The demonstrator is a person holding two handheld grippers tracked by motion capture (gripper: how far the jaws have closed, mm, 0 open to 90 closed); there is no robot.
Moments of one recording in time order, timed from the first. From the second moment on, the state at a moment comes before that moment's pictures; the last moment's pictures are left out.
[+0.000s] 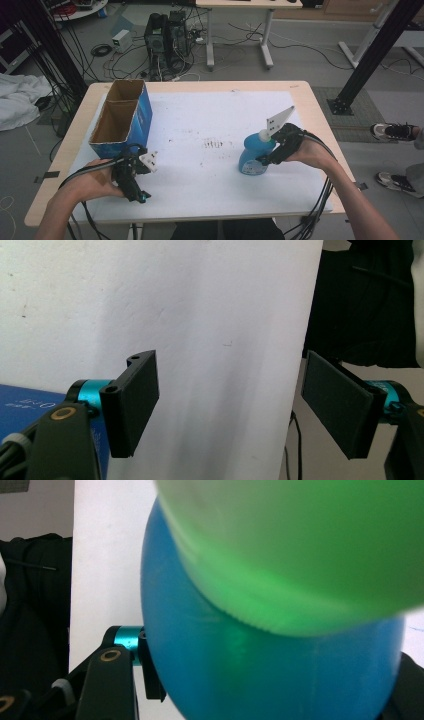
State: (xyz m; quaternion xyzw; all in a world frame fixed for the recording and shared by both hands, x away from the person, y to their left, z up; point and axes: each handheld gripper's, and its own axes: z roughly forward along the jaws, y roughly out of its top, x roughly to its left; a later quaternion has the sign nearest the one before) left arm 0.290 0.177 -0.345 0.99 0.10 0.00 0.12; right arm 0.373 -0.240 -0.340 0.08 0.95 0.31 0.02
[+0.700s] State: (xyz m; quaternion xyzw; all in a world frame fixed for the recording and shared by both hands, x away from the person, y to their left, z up) left arm 0.289 0.177 -0.345 0.99 0.10 0.00 0.12; right arm 0.375 -0.241 -0.341 0.06 0.95 0.32 0.02
